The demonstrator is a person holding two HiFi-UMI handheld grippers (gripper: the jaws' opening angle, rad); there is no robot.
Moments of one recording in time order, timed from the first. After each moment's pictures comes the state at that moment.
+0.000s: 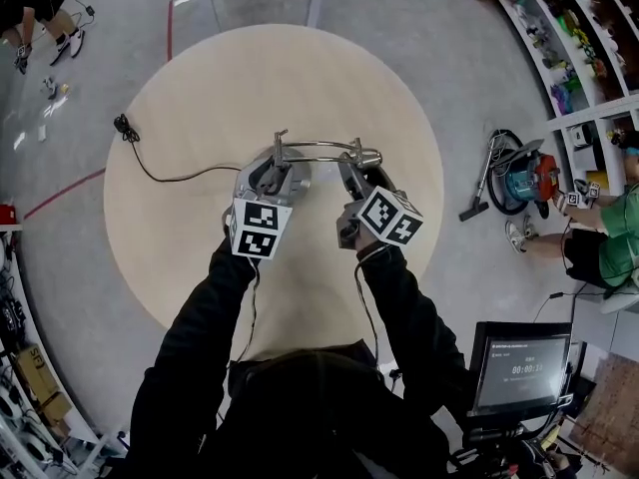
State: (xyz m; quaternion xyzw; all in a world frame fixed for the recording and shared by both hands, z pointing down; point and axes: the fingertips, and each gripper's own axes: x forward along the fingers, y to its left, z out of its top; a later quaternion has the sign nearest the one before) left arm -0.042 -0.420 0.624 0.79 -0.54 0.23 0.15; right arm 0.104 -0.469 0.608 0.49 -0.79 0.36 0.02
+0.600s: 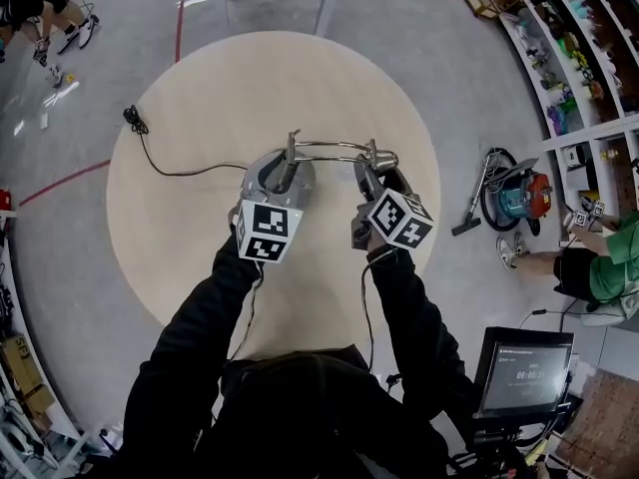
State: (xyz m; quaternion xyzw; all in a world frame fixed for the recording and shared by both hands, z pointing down) left arm -0.035 -0.418 0.570 0.80 -0.57 0.18 0.09; right arm 0.122 -0.472 0.572 0.51 -0.81 0.28 0.07
